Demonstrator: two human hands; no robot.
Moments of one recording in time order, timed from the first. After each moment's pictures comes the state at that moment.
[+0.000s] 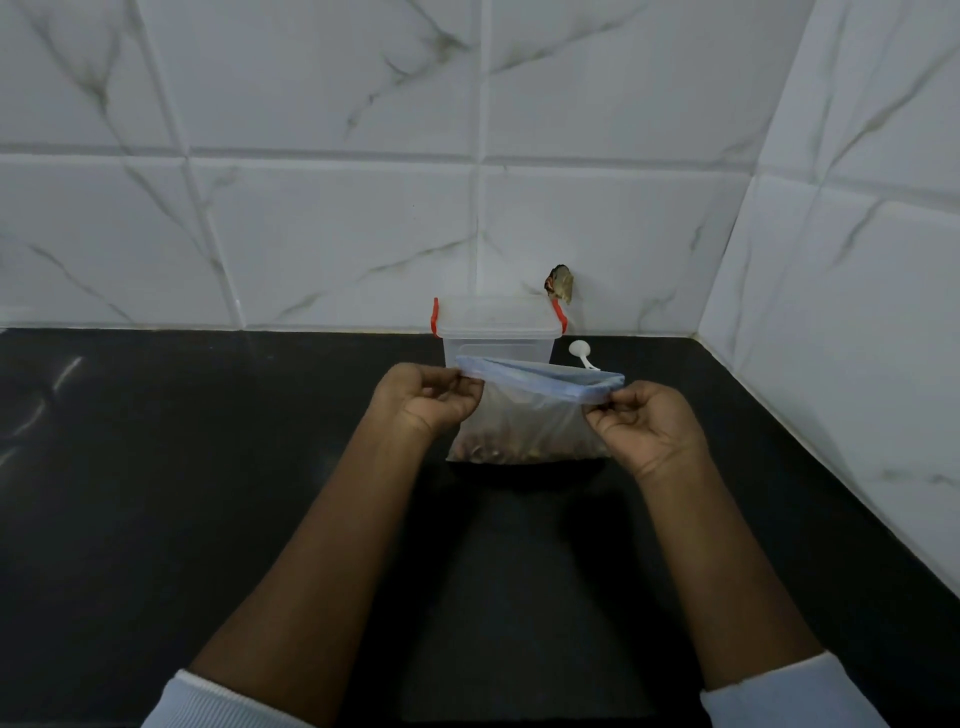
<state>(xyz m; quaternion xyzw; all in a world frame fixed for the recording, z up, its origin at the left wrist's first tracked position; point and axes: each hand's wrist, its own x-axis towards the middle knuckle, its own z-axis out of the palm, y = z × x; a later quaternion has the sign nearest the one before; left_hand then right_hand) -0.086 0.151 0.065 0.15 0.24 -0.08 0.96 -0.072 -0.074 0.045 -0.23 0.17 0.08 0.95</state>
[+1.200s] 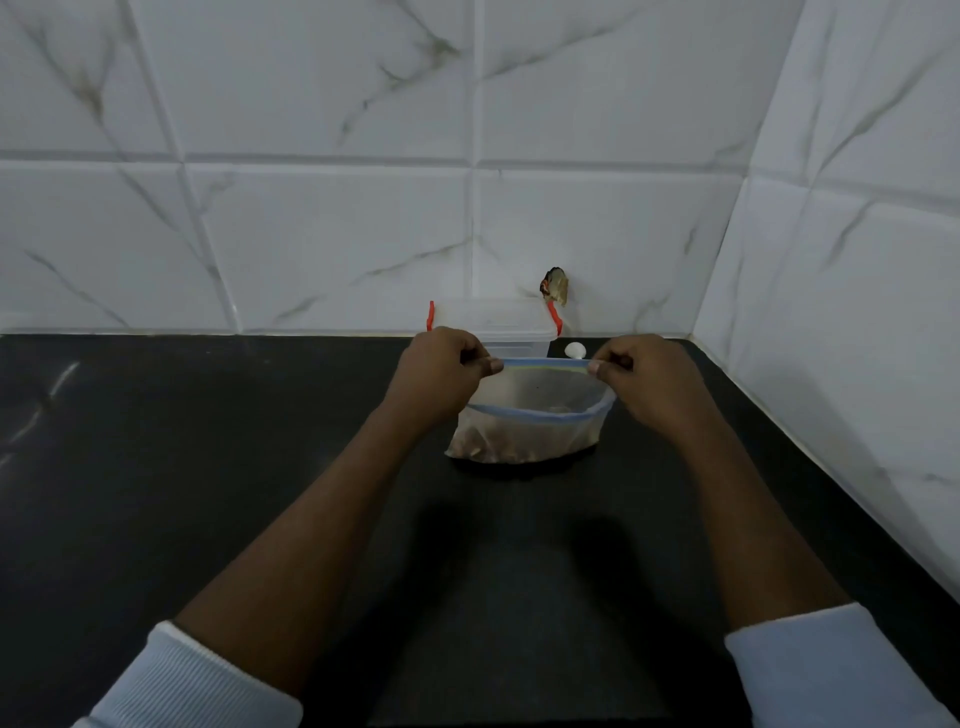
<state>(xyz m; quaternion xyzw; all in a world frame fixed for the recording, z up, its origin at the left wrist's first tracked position) -0.076 0.146 0.071 0.92 -0.05 0.18 0.33 -0.055 -0.102 0.070 -0.94 -0.13 -0.17 0.28</state>
